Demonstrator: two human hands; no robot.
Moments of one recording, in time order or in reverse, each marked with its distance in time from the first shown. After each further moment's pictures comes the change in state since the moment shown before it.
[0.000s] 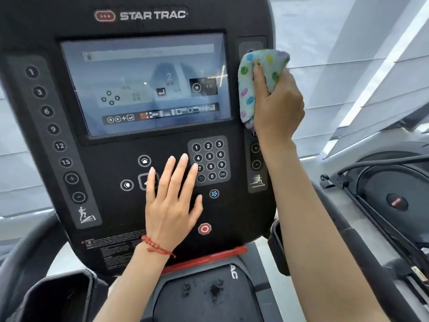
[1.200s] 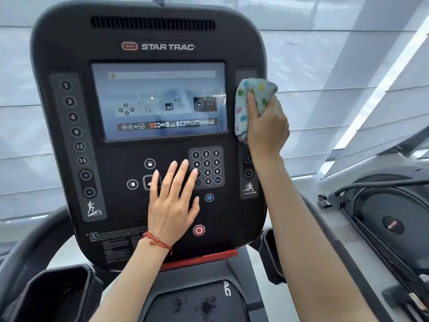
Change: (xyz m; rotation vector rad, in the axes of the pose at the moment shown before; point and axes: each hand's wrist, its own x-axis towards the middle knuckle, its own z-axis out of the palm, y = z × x) left_hand 0.000 0.005 -0.003 0.062 -0.047 -0.026; right_hand -0.004 -0.005 -0.016 0.038 -0.110 0.034
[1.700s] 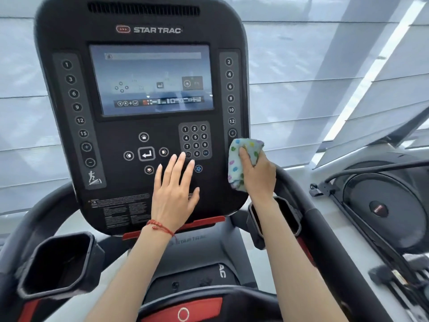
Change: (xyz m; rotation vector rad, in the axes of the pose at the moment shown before) left_hand -0.028 0.036 -0.030 -0.127 -0.227 -0.086; right_hand -0.113 0.056 -0.069 0.082 -0.406 0.357
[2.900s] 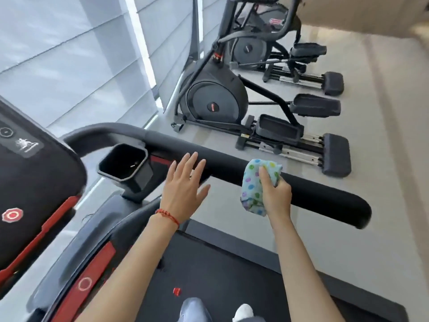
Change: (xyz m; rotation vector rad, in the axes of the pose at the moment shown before) left_hand -0.115 0.245 -0.025 -0.548 -0.373 0.940; right_hand -0.318 0.126 -0.233 0.256 0.866 0.764
